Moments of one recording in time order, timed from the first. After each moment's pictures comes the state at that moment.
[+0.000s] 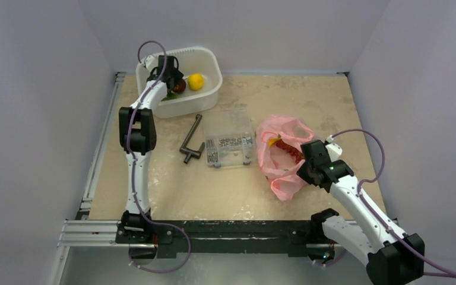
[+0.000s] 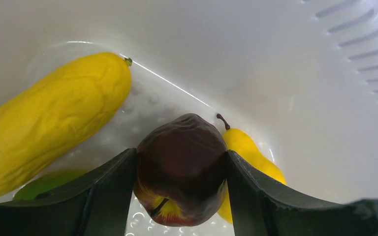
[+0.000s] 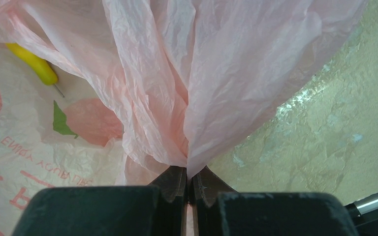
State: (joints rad) left arm -0.11 2.44 2.12 -0.35 -0.32 -0.90; right arm 0.35 0.89 0.64 -0.83 0.35 0.97
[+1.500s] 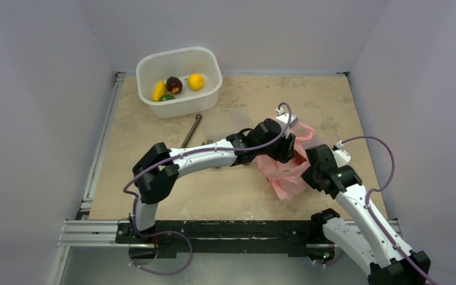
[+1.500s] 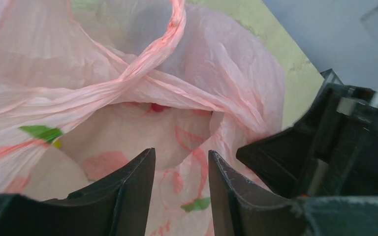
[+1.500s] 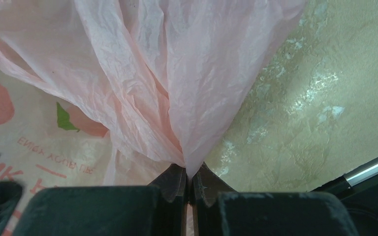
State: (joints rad) left arm -1.05 1.88 1.47 -0.06 0.05 -0.44; right arm 0.35 0.79 0.66 -0.98 0.38 1.07
